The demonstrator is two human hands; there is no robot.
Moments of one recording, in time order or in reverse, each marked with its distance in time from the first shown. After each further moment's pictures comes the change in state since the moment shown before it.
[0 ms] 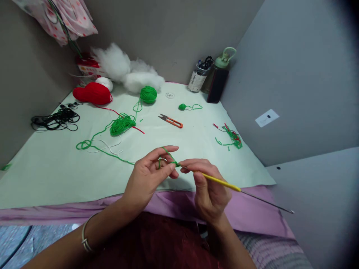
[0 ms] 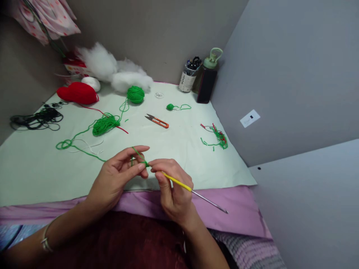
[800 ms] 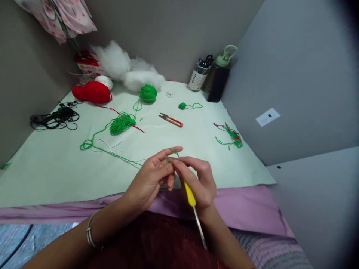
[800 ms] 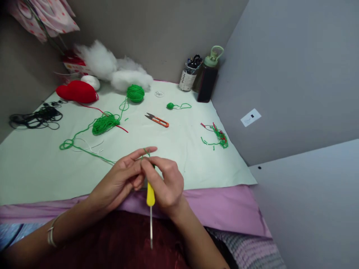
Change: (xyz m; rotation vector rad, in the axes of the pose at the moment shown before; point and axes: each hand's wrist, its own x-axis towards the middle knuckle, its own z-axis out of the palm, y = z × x) left_hand 0.005 -0.001 0.003 -0.296 -0.080 -0.283; right_hand -0.006 0.004 0.011 -0.268 0.049 -0.052
